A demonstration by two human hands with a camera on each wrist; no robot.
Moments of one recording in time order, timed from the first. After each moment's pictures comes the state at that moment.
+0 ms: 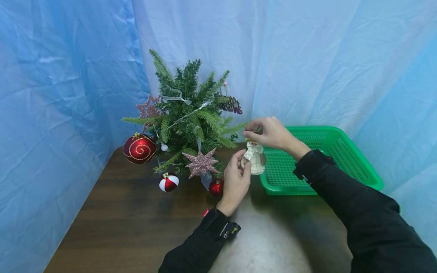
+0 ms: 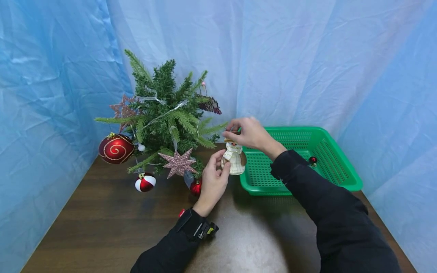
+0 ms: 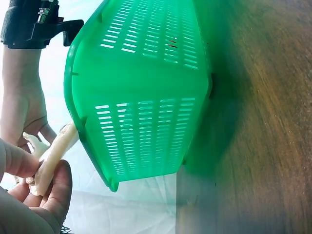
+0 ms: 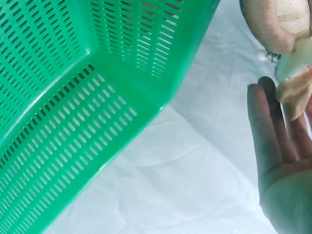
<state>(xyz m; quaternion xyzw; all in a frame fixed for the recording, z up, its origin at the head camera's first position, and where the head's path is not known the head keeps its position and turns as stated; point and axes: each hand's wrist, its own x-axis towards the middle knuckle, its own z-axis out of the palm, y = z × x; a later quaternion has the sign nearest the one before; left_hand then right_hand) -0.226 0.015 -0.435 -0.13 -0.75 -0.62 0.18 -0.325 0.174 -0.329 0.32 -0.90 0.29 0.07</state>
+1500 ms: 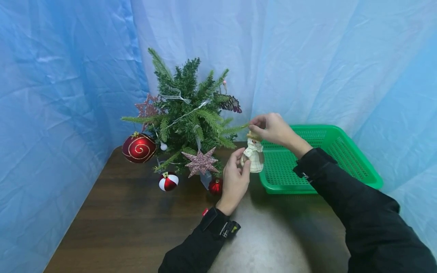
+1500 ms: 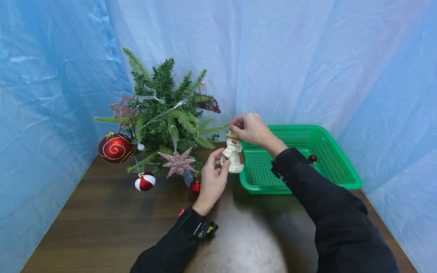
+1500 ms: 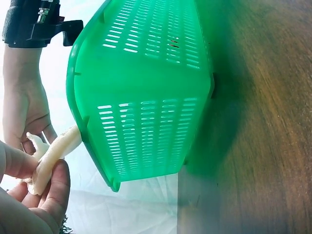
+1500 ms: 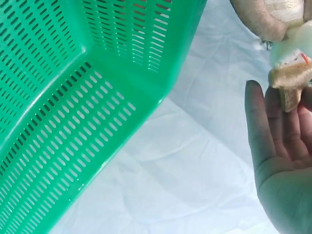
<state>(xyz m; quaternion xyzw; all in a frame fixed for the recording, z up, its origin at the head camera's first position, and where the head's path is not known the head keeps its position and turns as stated) -0.225 0.015 -0.433 -0.13 -0.75 -0.62 0.19 -0.324 0.178 -0.323 0.27 -0.90 0.33 0.07</state>
